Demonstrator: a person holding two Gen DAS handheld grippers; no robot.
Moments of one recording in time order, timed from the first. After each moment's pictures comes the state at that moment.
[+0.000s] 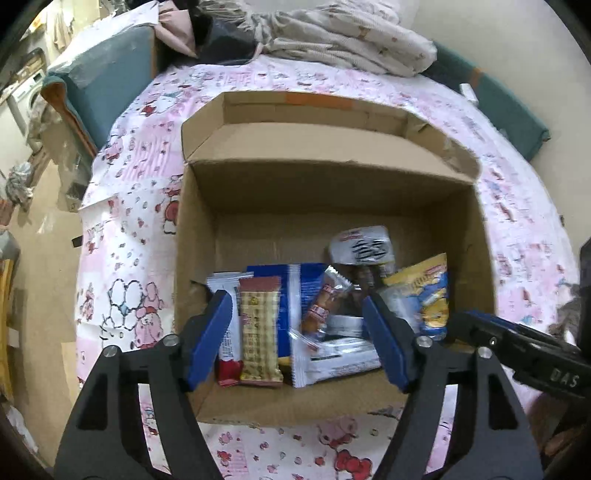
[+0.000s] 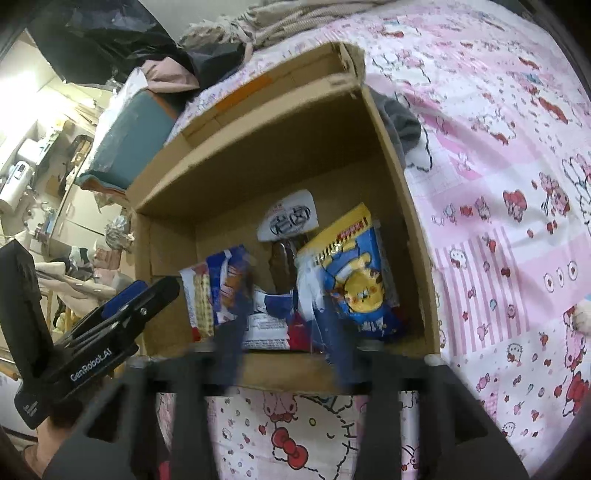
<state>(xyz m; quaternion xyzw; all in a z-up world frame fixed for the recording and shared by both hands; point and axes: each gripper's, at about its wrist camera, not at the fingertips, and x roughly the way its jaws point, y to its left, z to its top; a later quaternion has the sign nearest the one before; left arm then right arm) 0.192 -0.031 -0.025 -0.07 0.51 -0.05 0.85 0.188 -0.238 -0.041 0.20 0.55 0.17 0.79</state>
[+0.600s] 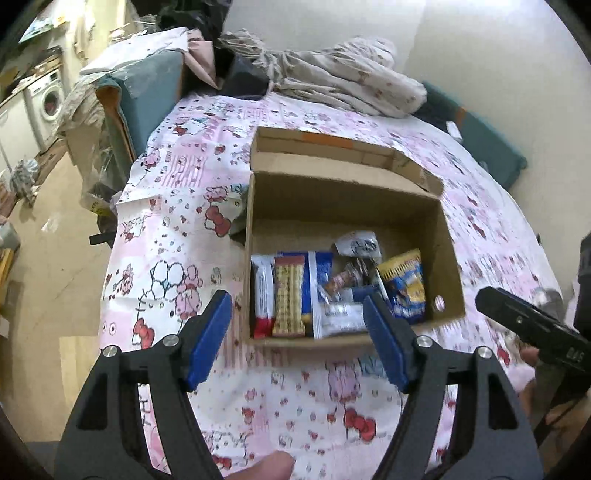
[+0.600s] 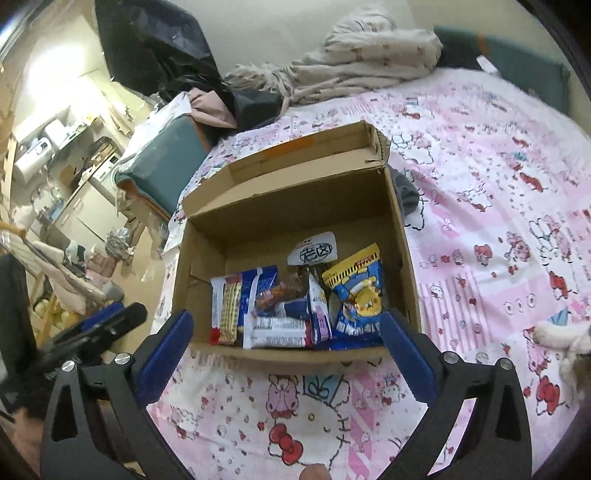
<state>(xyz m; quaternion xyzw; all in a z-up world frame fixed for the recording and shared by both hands) 0.100 0.015 0.018 -0.09 0.45 -0.04 0.89 0.114 -0.225 0.014 0.13 0.45 0.17 0.87</state>
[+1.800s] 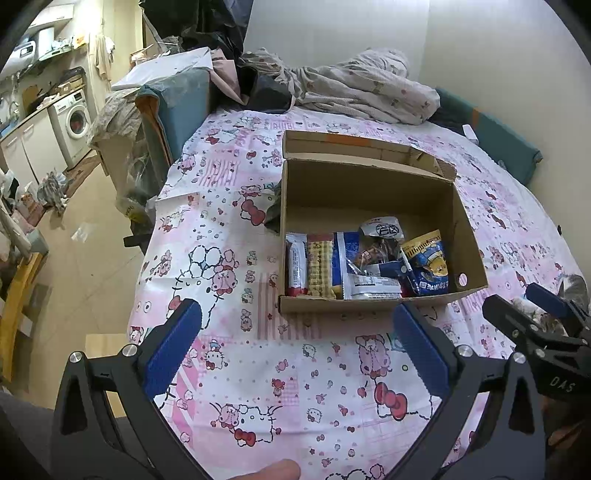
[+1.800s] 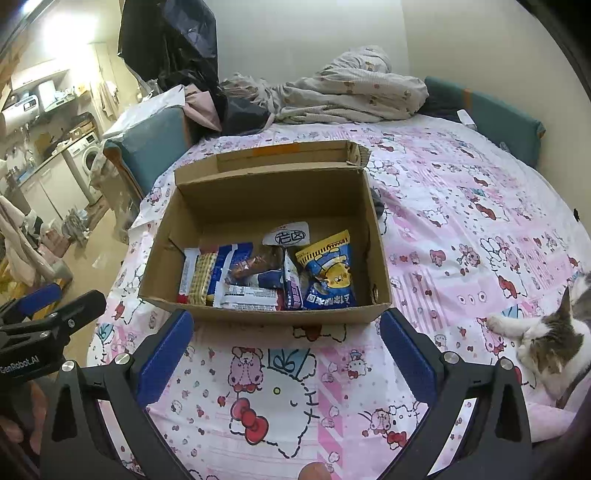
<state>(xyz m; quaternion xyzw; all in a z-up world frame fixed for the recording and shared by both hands) 0.044 0.014 0.009 -0.05 0.41 0.02 0.91 0.054 -0.200 0.005 0.02 0.40 0.10 0.91</state>
